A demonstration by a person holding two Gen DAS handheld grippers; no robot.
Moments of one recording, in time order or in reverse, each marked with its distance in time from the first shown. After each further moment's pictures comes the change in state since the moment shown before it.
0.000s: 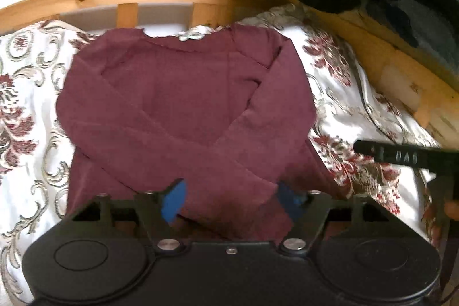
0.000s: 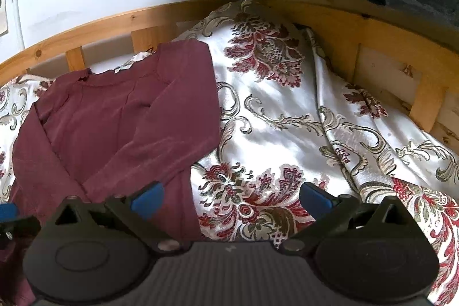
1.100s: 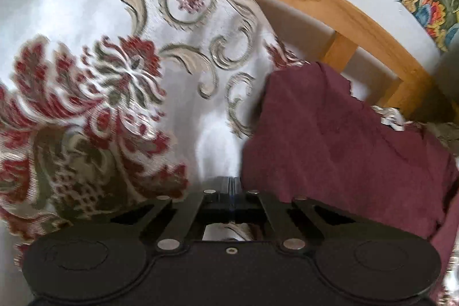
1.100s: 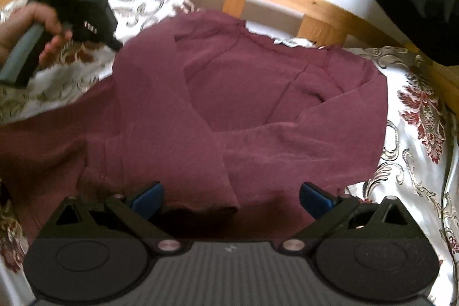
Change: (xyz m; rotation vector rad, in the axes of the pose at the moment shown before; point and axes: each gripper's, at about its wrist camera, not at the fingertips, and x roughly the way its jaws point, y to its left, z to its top) left arm 0.078 0.234 0.065 -0.458 -0.082 0.325; right arm 0.025 0.133 -0.048 -0.576 -0.008 0.261
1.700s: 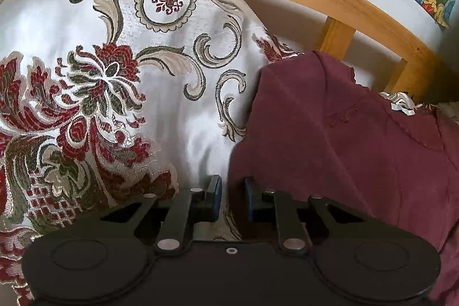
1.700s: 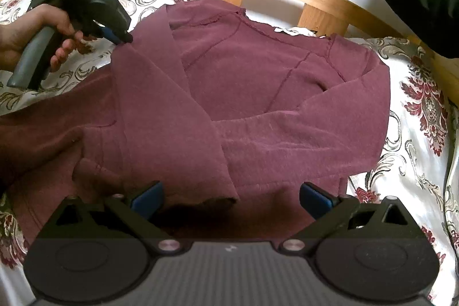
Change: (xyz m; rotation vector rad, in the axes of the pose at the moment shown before) left arm 0.019 -0.014 -0.006 0.094 -0.025 0.031; right arm 0.003 -0.002 -0.004 0.014 0.036 0.002
